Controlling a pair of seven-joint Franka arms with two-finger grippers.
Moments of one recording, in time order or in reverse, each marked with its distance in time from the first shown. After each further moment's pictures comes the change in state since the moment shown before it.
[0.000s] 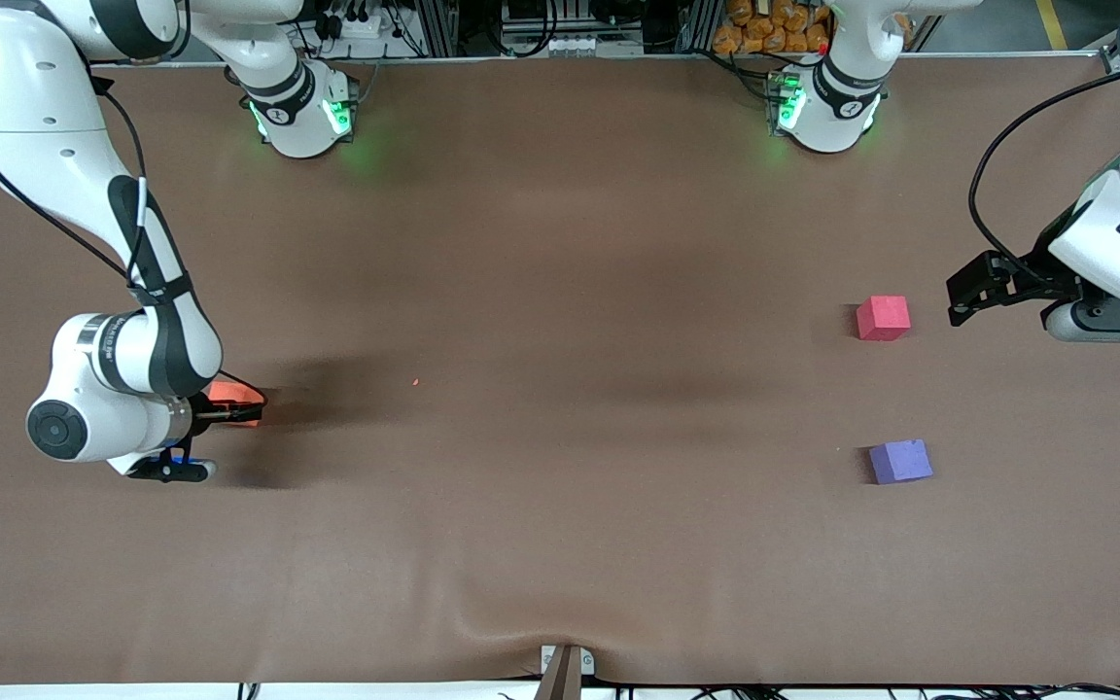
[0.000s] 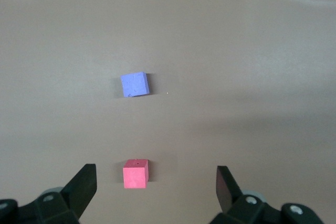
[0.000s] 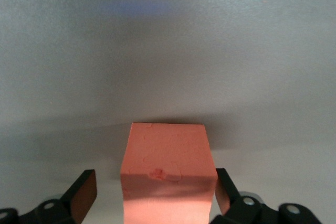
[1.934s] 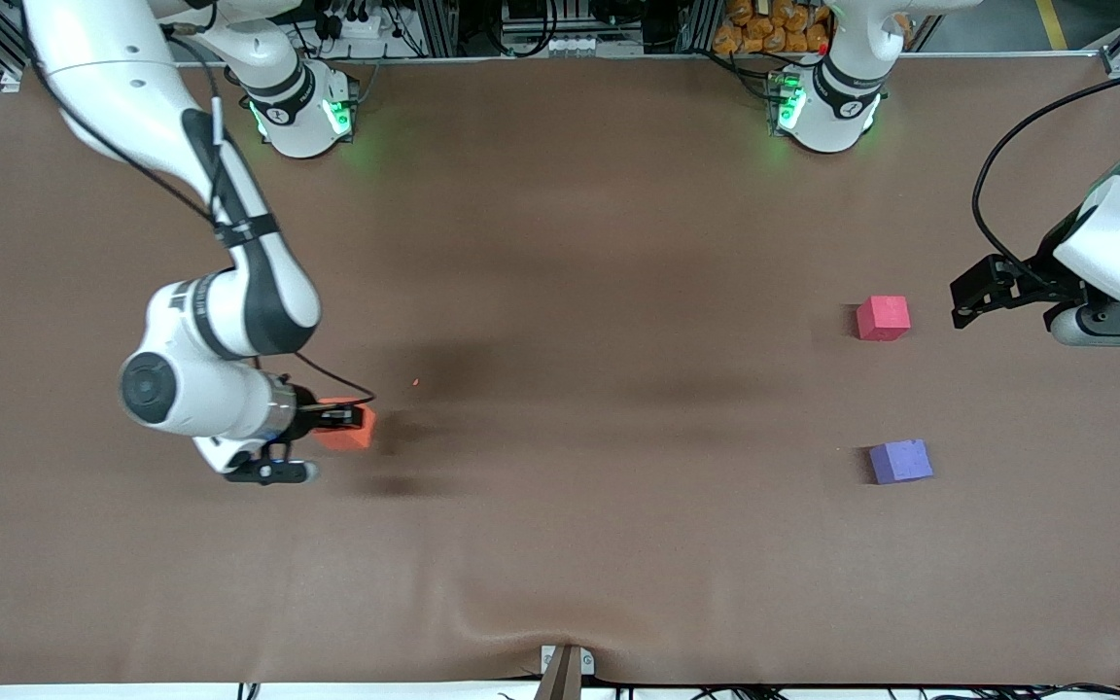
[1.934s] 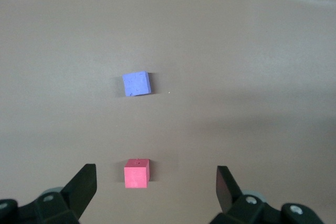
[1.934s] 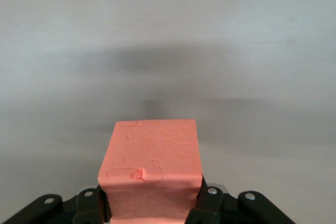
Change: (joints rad) left arm 0.007 0.004 0.000 -0.001 0.000 0.000 0.000; right arm 0.297 -0.101 0.012 0.037 0.269 0.120 0.131
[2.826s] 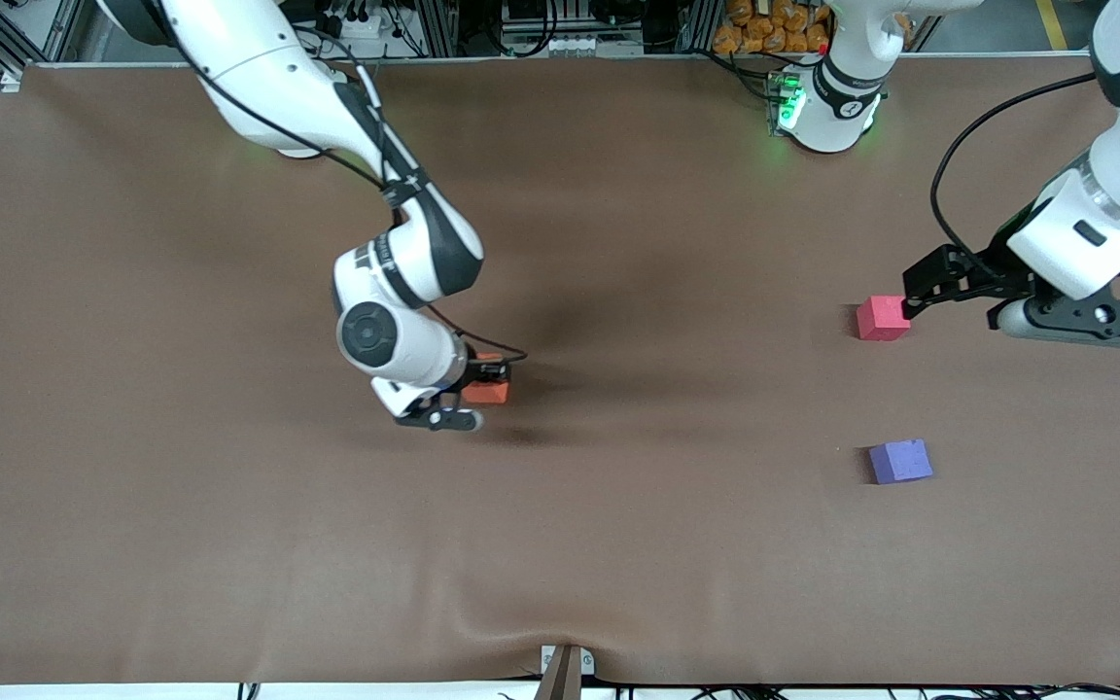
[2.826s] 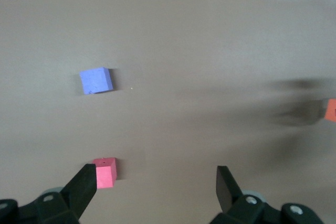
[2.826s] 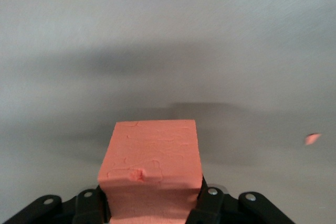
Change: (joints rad) left arm -0.028 0.021 -0.018 -0.005 -0.112 0.001 0.000; right arm 0.306 0.078 0.000 -0.001 0.061 0.097 0.322
